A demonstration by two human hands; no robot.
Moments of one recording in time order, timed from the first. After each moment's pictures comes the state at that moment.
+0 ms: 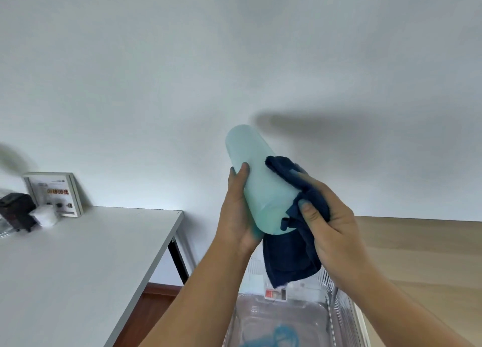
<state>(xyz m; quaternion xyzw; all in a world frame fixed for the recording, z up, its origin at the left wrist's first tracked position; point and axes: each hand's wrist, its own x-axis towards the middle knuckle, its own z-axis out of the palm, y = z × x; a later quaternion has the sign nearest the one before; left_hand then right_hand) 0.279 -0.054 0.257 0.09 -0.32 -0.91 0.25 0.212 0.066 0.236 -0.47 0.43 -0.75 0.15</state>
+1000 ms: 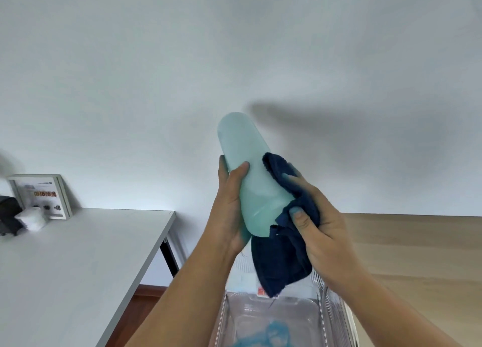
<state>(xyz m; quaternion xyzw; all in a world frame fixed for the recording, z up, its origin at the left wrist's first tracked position) 0.284 -0.048 0.260 0.06 -0.41 -0.86 0.29 0.214 0.076 0.233 -0.49 0.46 -0.73 0.13</state>
